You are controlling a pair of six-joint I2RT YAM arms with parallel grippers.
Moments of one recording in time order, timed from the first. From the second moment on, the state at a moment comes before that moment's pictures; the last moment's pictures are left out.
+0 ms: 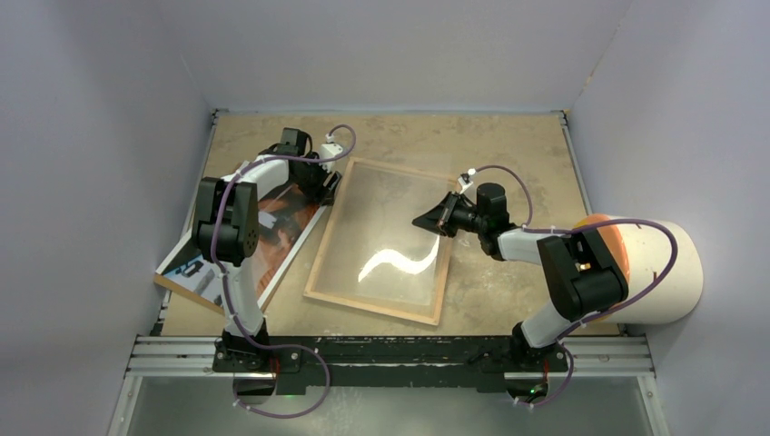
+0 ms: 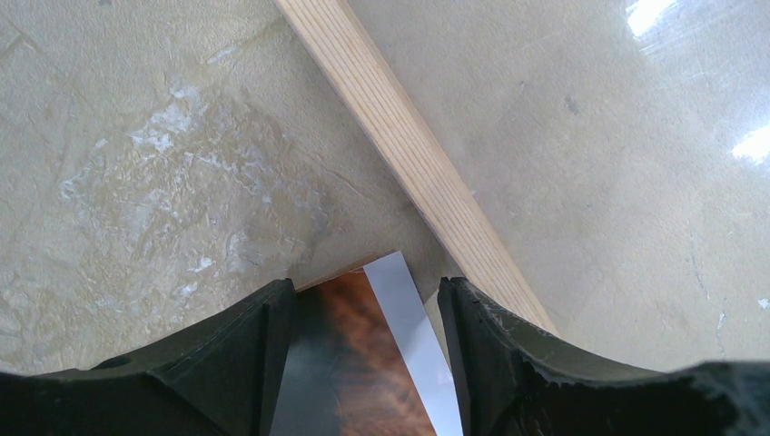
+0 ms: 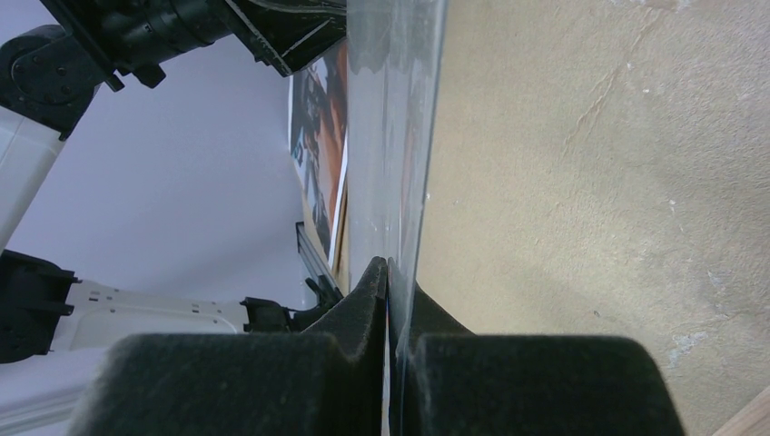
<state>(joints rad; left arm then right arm) -0.16 2.02 1.40 -0.49 0.44 0.52 0.31 1.60 0.59 0.55 -0.69 1.05</state>
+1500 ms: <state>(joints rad) -0.16 2.02 1.39 -0.47 0.43 0.52 0.31 1.64 0.59 0.47 -0.65 1.04</state>
